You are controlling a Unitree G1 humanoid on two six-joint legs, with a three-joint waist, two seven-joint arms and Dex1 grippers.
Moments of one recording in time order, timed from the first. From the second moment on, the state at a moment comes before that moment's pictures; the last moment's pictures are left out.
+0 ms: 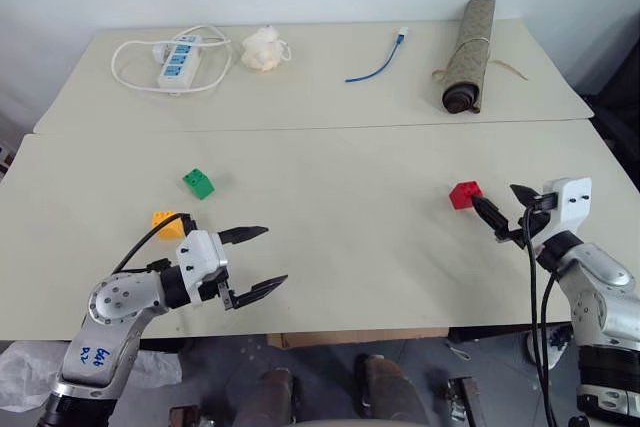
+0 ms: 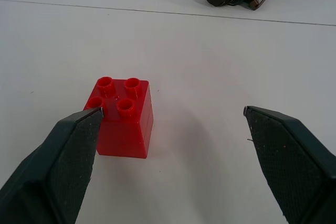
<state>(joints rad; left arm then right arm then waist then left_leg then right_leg) 0.06 0.63 0.07 -0.34 -0.38 0.09 -0.86 -0.19 -0.57 -0.36 0.12 0.42 0.26 0.61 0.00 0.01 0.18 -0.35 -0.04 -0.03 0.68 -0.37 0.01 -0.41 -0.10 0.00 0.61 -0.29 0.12</state>
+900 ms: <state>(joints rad) 0.01 0.63 0.07 -0.34 -0.39 0.09 -0.90 -0.26 -0.50 -0.27 0.22 0.33 0.17 0.61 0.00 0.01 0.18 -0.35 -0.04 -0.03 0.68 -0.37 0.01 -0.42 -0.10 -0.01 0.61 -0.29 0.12</state>
